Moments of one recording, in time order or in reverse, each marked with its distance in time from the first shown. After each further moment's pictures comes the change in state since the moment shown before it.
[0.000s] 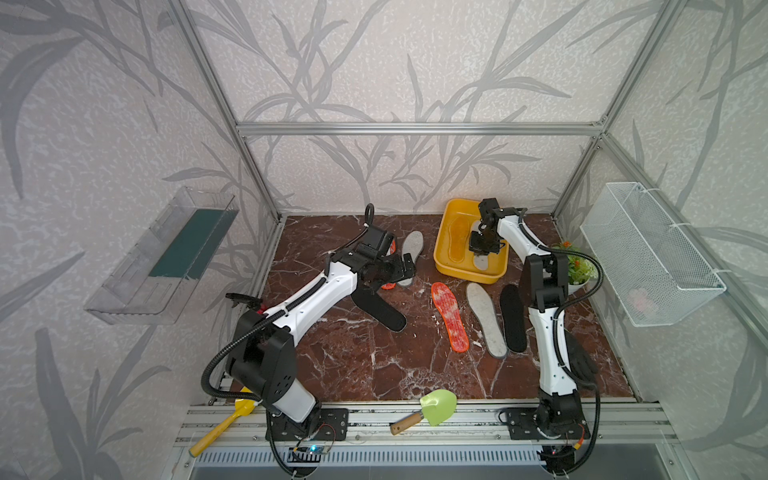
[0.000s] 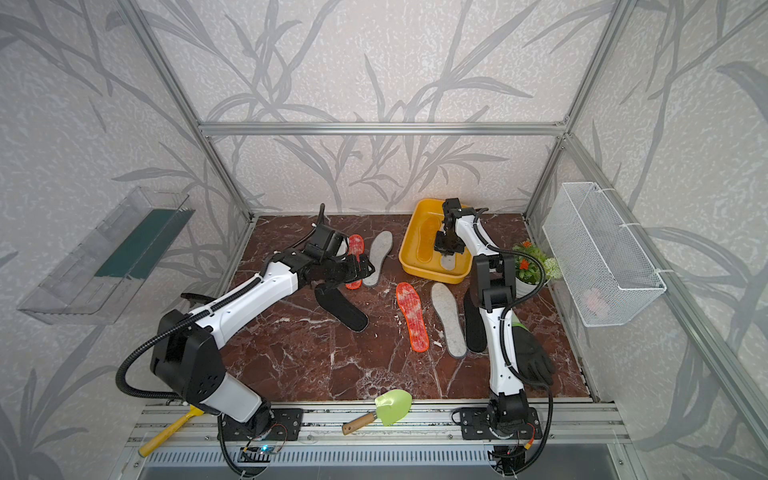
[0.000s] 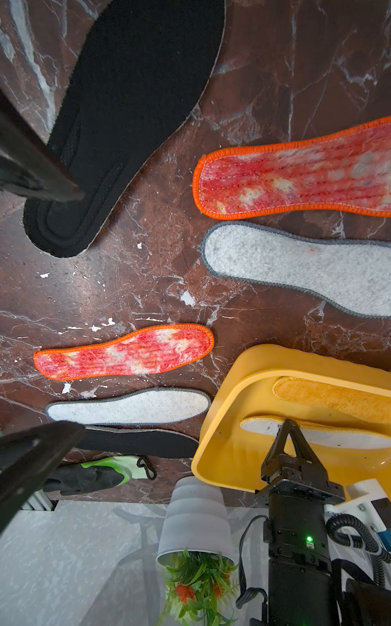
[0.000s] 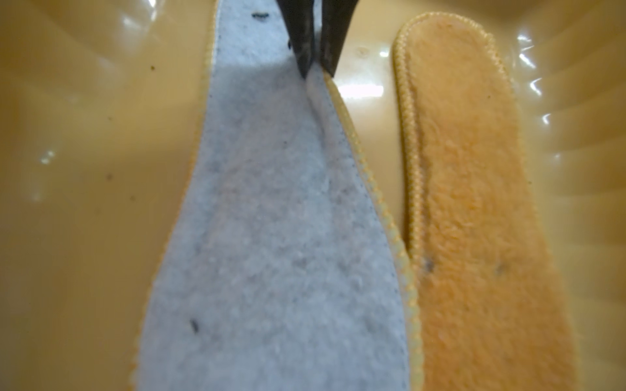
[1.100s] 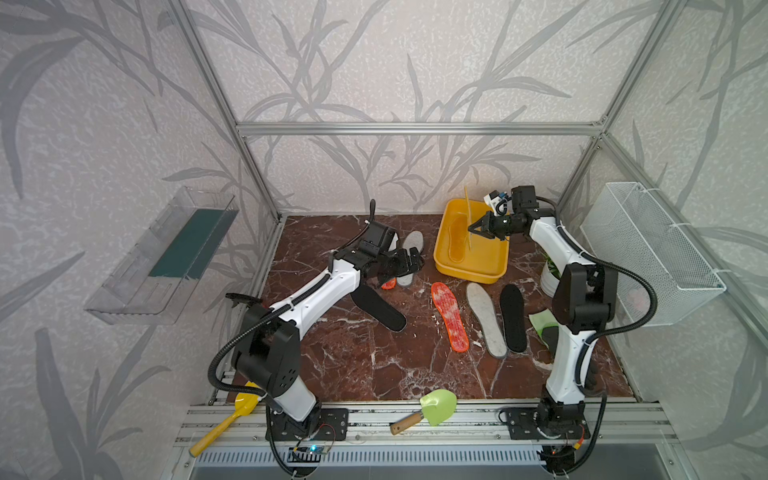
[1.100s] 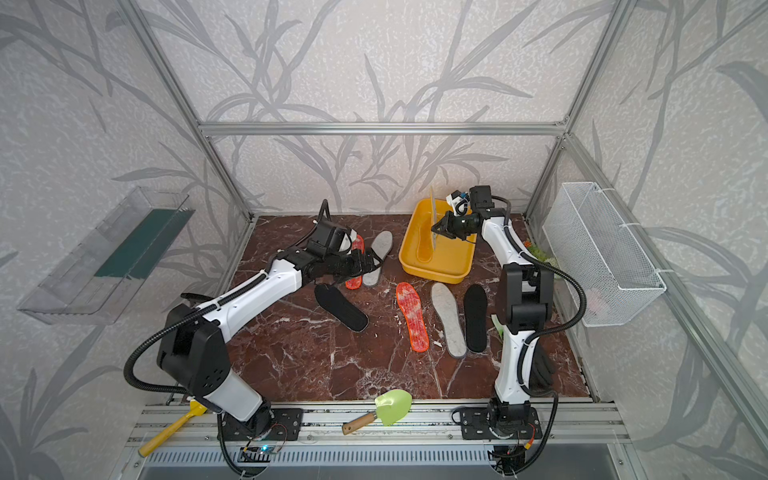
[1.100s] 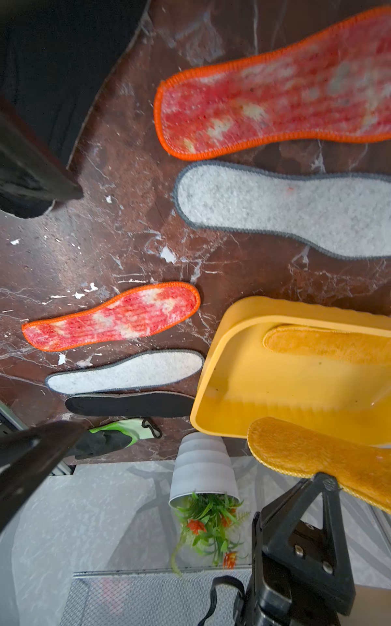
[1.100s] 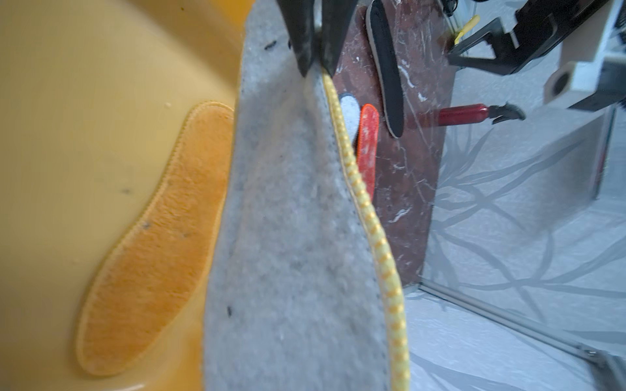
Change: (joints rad) left arm 0.006 0.058 0.032 0.148 0.124 0.018; right arm -0.101 -0.455 -0.455 0.417 -0.686 -0.043
